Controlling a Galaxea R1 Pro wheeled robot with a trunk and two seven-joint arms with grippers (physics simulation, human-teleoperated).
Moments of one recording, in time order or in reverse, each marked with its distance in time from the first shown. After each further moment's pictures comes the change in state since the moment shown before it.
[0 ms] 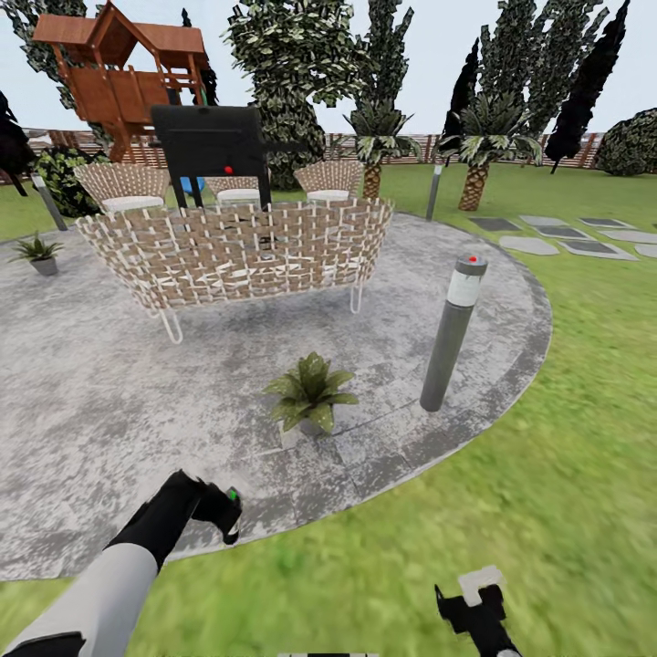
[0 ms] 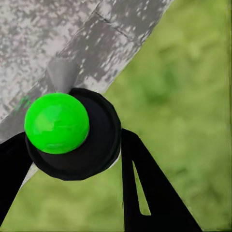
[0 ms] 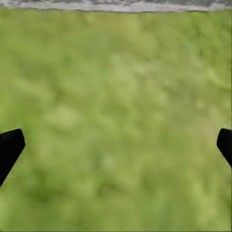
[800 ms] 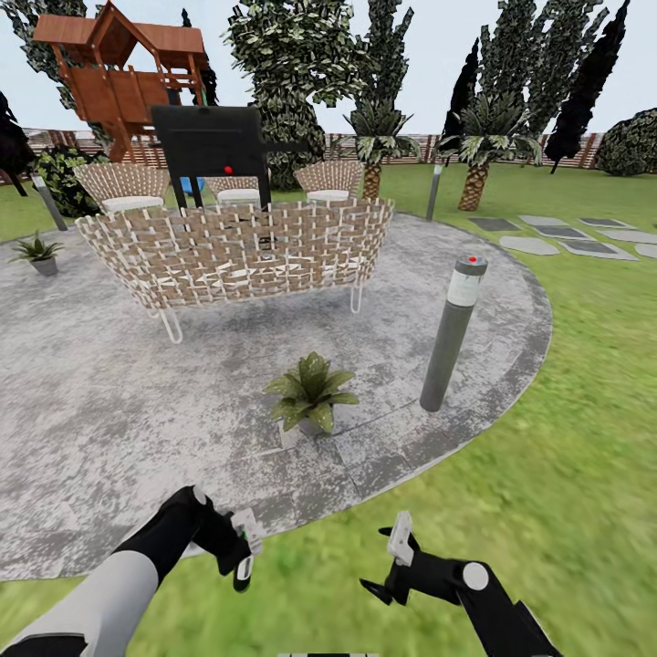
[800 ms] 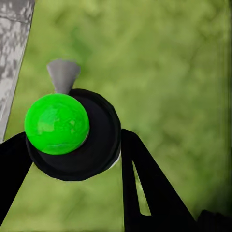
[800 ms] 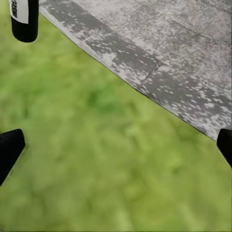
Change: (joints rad) left arm 0.005 0.014 -0.121 0.101 -0.140 -0.227 -0.294; right arm -0.026 0.044 0.259 -0.394 0.007 0.067 0.876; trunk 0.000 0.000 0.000
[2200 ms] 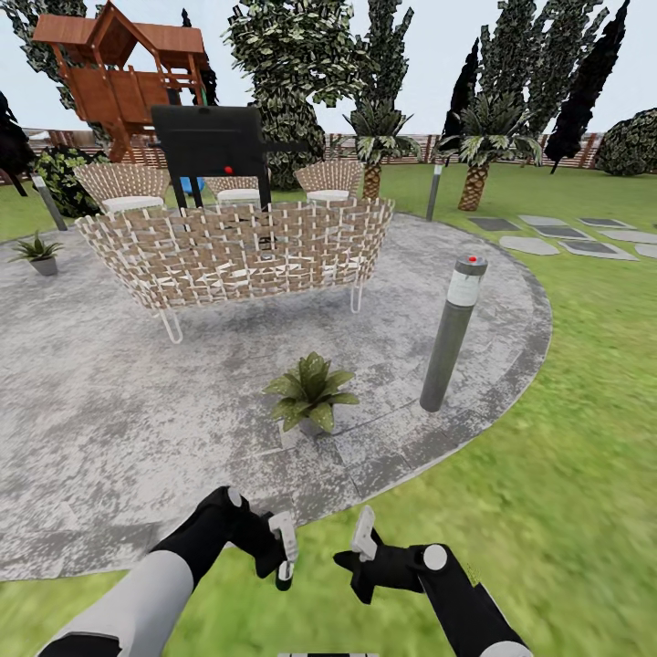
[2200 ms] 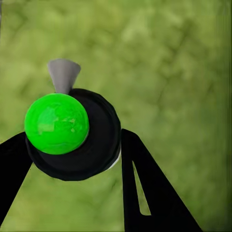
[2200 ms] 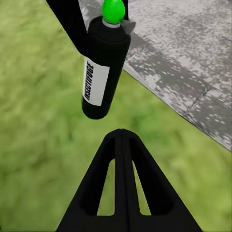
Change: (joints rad) left arm -0.001 -0.115 -0.053 0.001 0.007 -0.068 -0.003; right arm -0.022 0.099 0.093 -0.050 -0.004 0.155 0.080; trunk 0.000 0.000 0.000
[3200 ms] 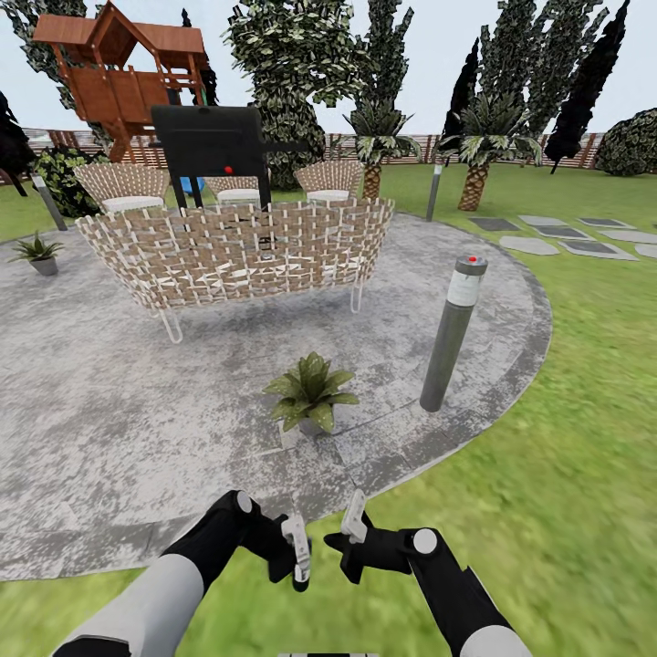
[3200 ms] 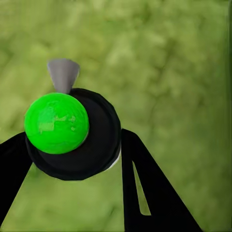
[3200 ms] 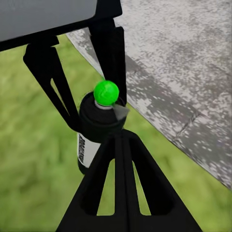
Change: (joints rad) left arm 0.008 -0.037 -0.004 0.009 -0.001 -0.087 -0.001; right arm -0.032 0.034 0.005 -0.029 -0.001 0.003 -0.001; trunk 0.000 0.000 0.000
